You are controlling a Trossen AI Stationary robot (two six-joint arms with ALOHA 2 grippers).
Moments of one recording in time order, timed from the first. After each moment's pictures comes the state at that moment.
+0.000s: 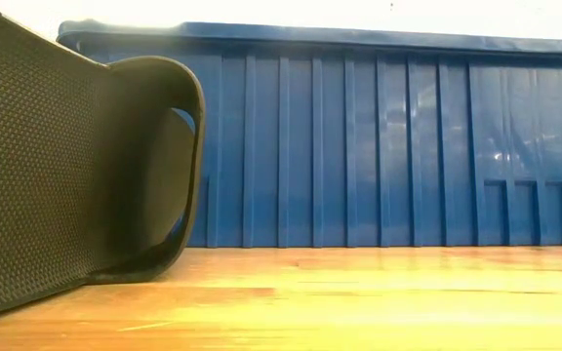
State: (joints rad) left arm -0.54 1.51 1.54 -0.90 -0.02 -1.04; right arm 0.63 1.05 1.30 -1.07 1.35 0.21
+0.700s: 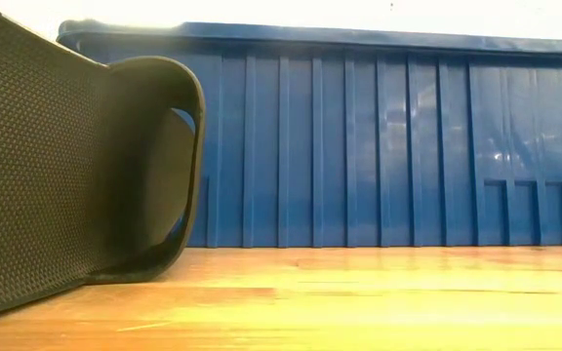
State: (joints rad) left arm -0.70 1.67 1.53 -1.42 0.02 -1.12; right arm 0.63 1.06 1.30 -1.07 1.25 0.21
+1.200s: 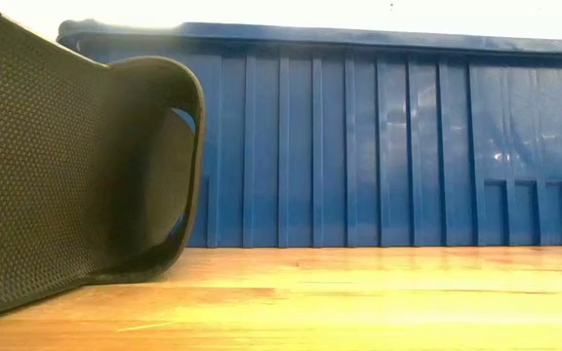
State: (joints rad) left arm -0.77 1.56 1.38 -1.55 -0.22 -1.10; right arm 0.63 1.06 1.30 -1.10 1.19 0.30
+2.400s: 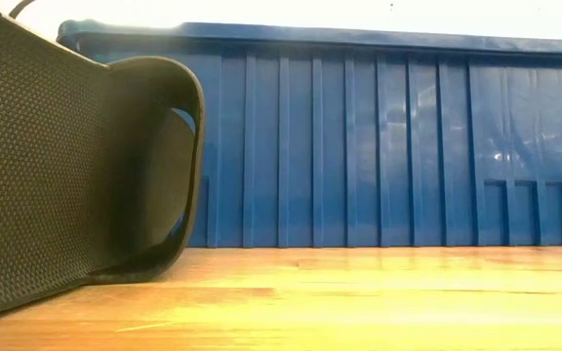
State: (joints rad) left arm -0.79 1.31 0.85 -1.25 -0.19 -0.90; right arm 0.63 1.06 1.30 -1.11 1.18 0.30
